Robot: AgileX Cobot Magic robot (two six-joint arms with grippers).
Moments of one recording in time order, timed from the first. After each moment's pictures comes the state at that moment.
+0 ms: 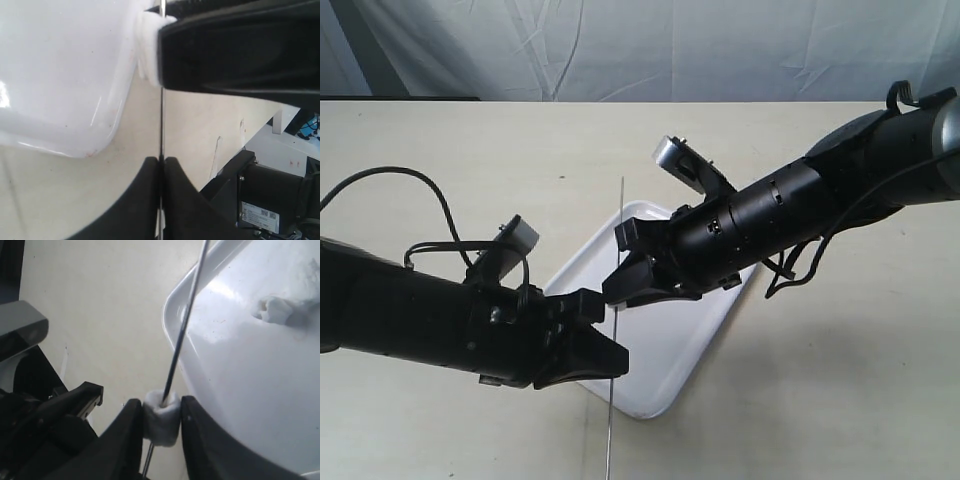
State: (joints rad) left arm -0.55 1.58 -0.51 -1.74 0.71 0.99; right arm 0.48 1.82 -0.92 1.34 0.84 -0.89
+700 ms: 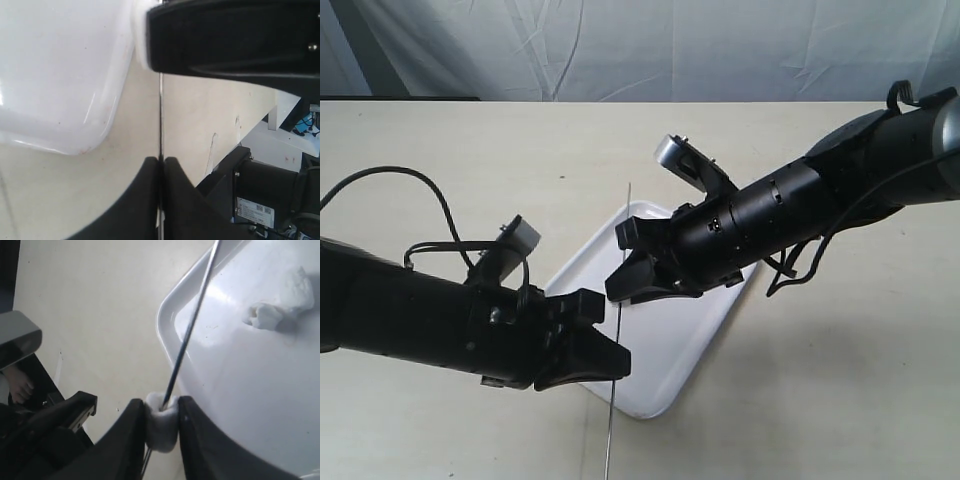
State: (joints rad) left arm -0.55 1.58 -0.51 -1.74 0.73 1.00; right arm 0.48 1.82 -0.92 1.34 0.82 -0.89
